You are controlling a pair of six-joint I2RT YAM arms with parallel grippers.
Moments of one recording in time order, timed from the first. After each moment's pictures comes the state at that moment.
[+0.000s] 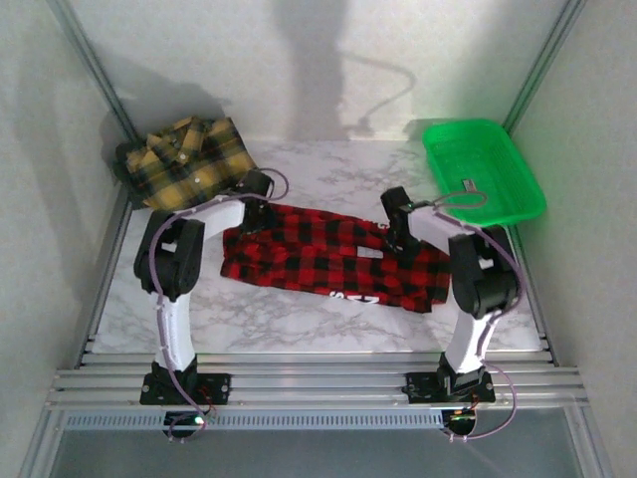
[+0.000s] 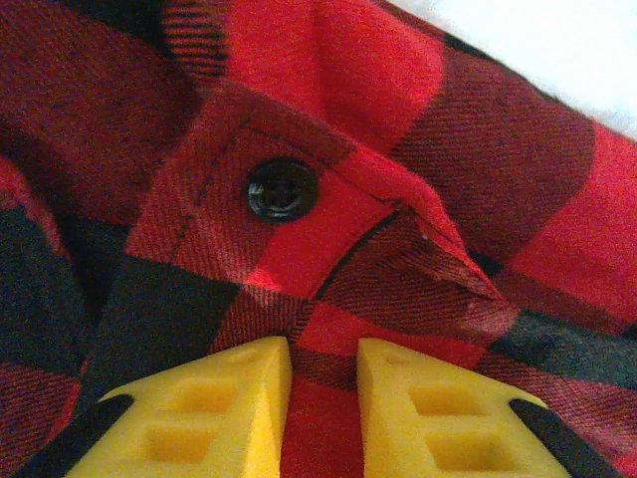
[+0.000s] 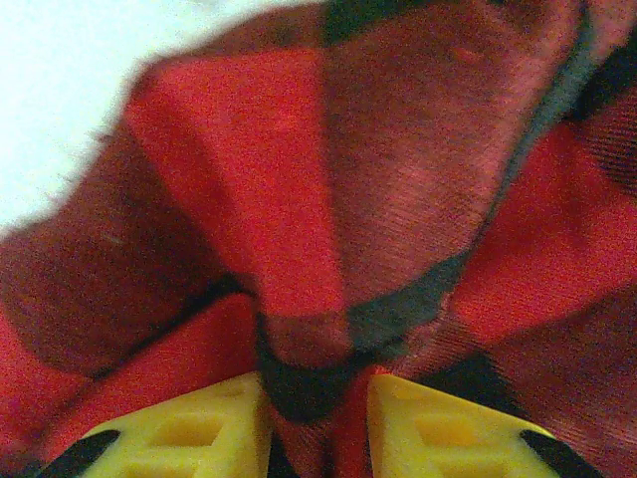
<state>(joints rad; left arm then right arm) -0.30 2.01 1.32 -0.45 -0.06 -0.60 0.35 1.89 1.24 -0.70 0.21 1.16</state>
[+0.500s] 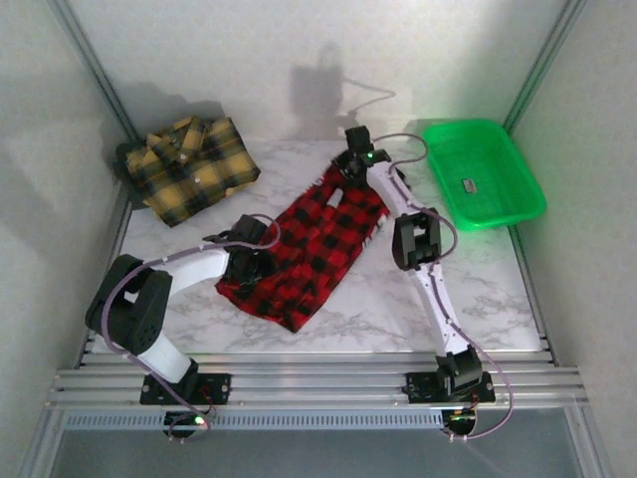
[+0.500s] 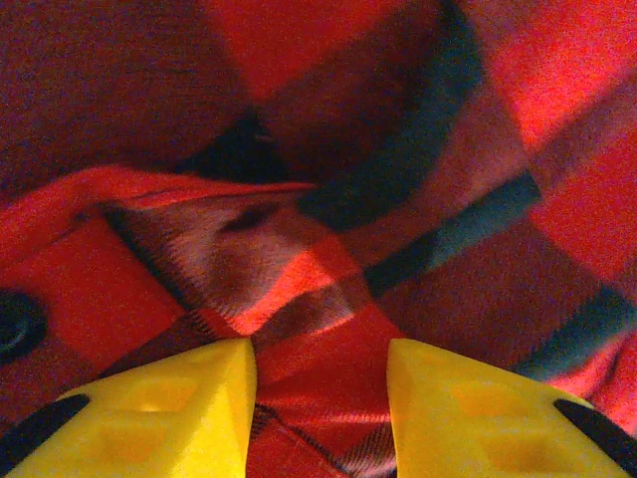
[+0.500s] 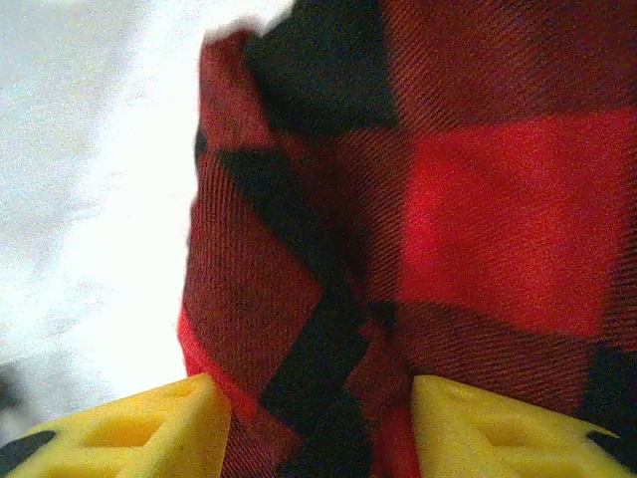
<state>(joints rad) -0.43 1.60 0.84 -0.44 0.13 -0.85 0.37 2.87 2.80 -0.71 -0.11 1.13</state>
